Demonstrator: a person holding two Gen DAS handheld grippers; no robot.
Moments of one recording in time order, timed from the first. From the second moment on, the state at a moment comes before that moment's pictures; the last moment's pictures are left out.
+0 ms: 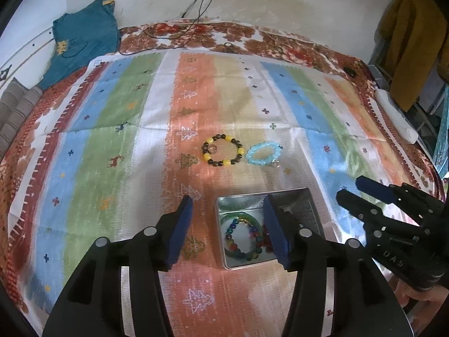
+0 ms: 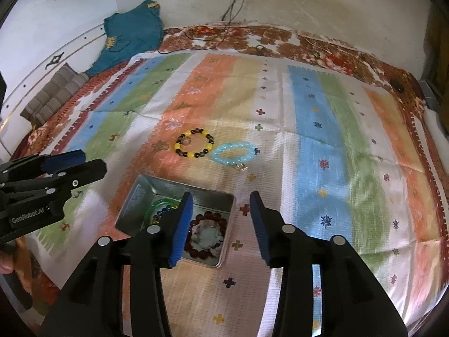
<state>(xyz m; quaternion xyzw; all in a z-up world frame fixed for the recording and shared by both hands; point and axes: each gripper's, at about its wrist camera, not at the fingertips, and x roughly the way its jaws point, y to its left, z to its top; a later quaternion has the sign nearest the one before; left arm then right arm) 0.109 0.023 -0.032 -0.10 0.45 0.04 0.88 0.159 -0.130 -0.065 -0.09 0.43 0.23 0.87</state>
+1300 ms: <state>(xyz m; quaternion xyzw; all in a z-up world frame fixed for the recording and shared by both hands) 0.163 0.056 -0.082 -0.09 0.50 0.08 0.86 0.226 -0.121 -0.078 -0.10 0.43 0.18 0.88</state>
